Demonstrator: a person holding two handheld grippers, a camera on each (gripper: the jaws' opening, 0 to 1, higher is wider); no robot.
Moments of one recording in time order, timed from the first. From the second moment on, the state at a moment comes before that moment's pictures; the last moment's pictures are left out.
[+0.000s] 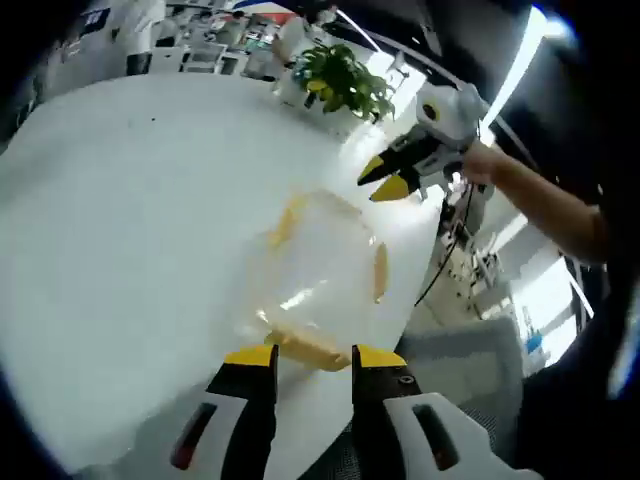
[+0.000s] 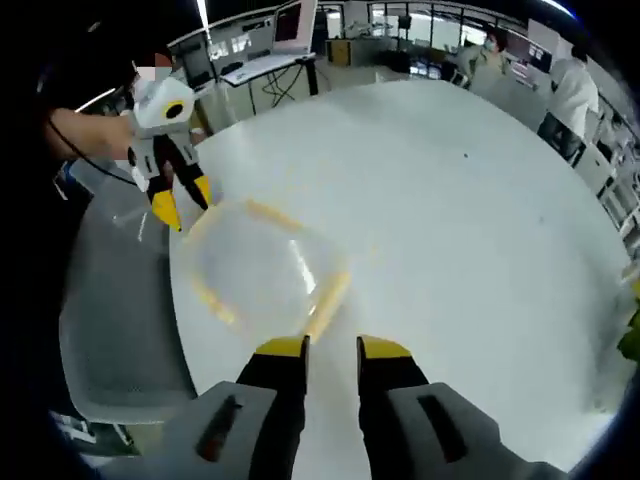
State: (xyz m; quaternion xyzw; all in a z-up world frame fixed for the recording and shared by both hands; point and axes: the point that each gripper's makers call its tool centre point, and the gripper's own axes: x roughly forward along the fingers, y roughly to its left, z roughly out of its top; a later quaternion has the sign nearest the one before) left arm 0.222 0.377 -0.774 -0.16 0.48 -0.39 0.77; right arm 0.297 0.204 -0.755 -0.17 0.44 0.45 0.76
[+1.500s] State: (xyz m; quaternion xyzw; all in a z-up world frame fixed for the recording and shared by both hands) left arm 0.225 0.371 -0.789 -0.18 0.53 -0.30 0.77; right arm 0.295 0.232 -0.777 -0.08 0.52 0.44 0.73
